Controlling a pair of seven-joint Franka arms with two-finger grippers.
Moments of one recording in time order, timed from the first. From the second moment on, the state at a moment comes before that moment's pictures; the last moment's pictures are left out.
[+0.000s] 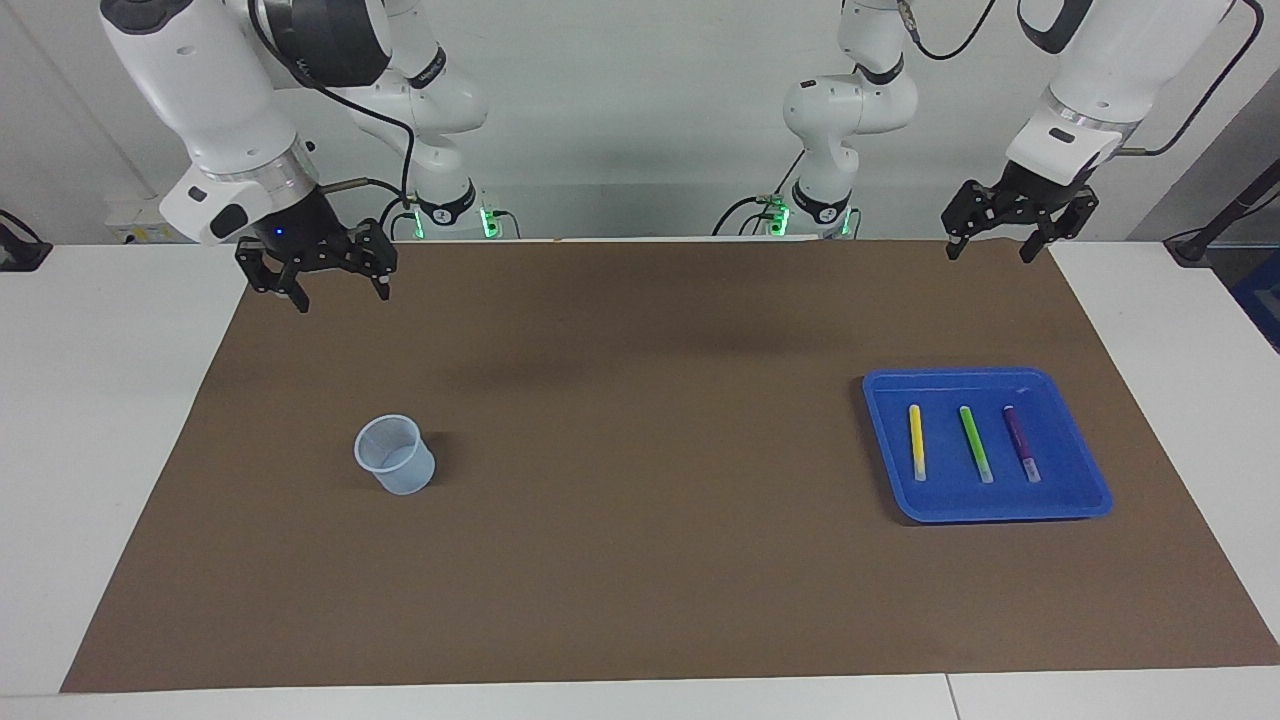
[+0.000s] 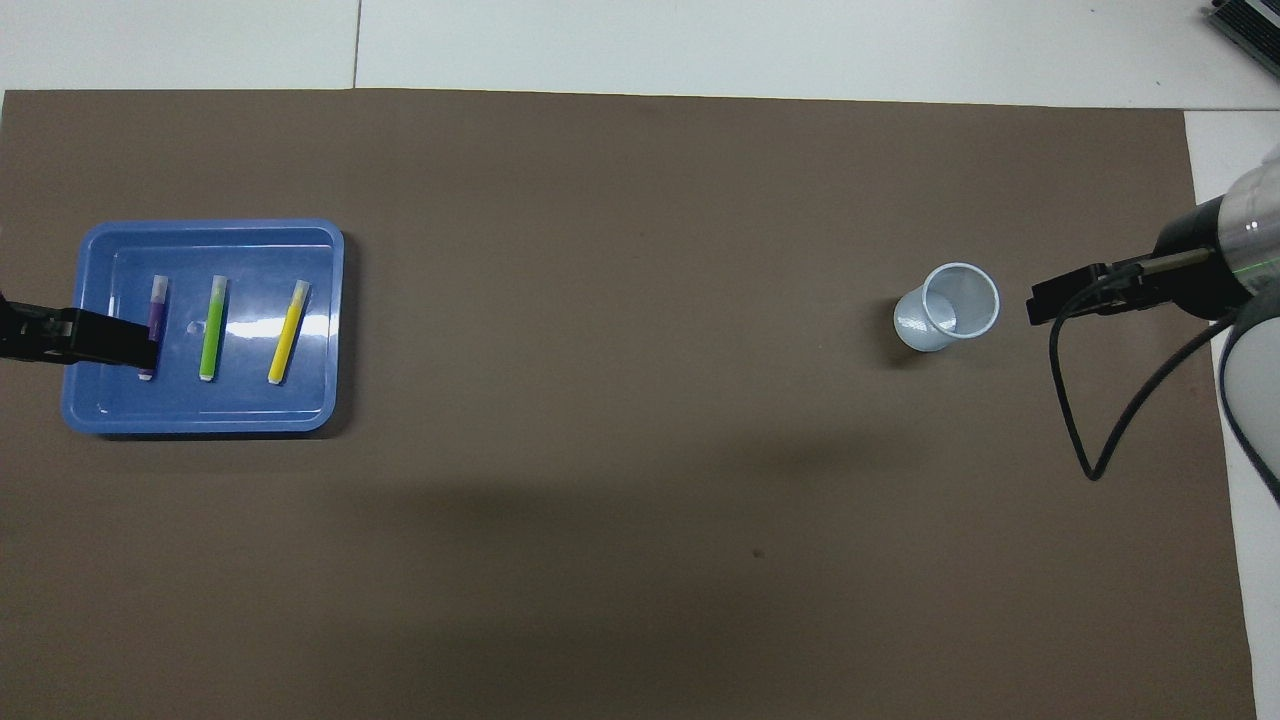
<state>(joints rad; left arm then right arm) 0.02 -0.09 -0.07 -1.66 -0.02 1.57 0.07 0.04 0.06 0.01 -1.55 0.05 1.61 -0.09</state>
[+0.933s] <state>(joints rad) 0.02 -0.15 -0.07 -1.85 -0.02 1.77 0.08 0.04 0.05 0.03 -1.55 0.05 1.60 -0.09</state>
